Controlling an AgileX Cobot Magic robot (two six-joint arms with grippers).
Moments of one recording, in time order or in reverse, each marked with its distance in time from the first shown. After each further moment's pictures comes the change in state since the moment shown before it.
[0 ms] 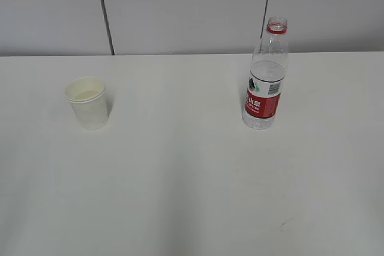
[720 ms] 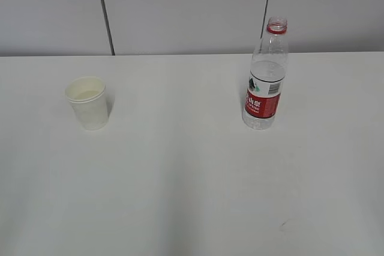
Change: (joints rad) left arm 0.000 0.000 0.000 -0.002 0.000 0.000; right arm 0.014 0.000 0.000 -0.001 0.000 0.004
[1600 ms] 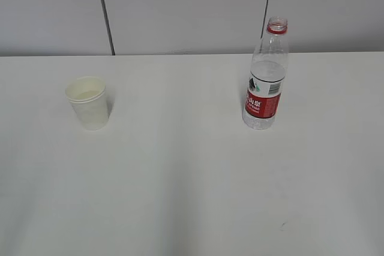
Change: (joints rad) left arm 0.000 0.000 0.000 -0.074 0.002 -0.002; right arm 0.000 0.002 -0.040 0.118 0.010 0.002
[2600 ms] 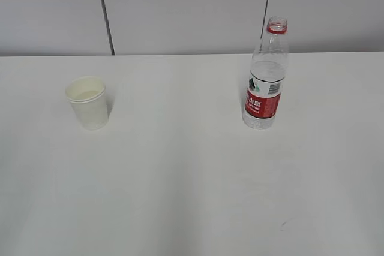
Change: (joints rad) left arm 0.000 0.192 -0.139 0.094 0.074 -0.047; right arm 0.000 0.108 -0.034 0.005 -0.002 0.001
